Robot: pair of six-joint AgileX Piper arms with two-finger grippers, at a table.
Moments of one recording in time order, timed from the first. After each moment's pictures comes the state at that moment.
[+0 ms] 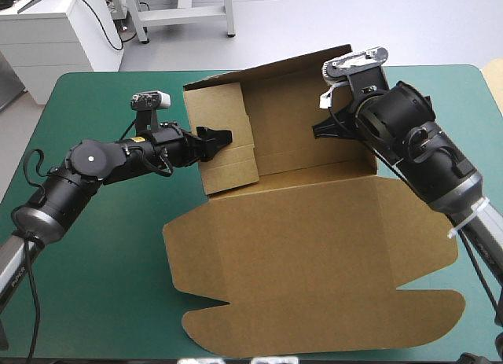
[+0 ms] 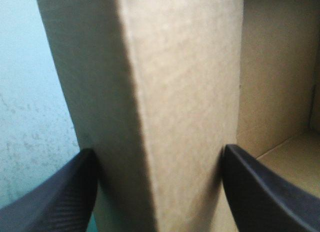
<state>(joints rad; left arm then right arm) -0.31 1.35 -1.16 -0.98 0.58 0.50 0.64 1.48 -1.75 -0.50 1.25 0.39</state>
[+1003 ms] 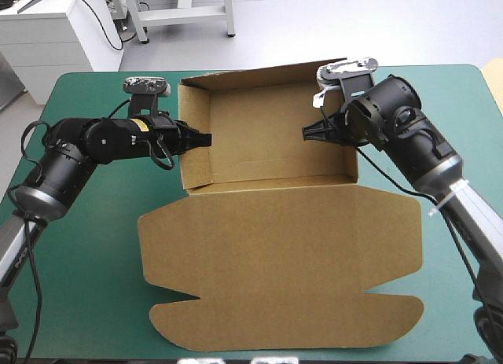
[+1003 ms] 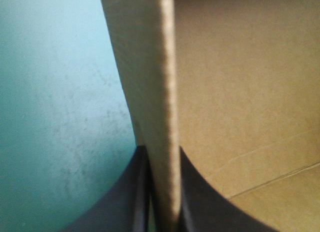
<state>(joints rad) -0.36 1.41 -1.41 -0.30 0.83 0.01 0.56 1.56 -1.76 -0.31 1.25 0.40</state>
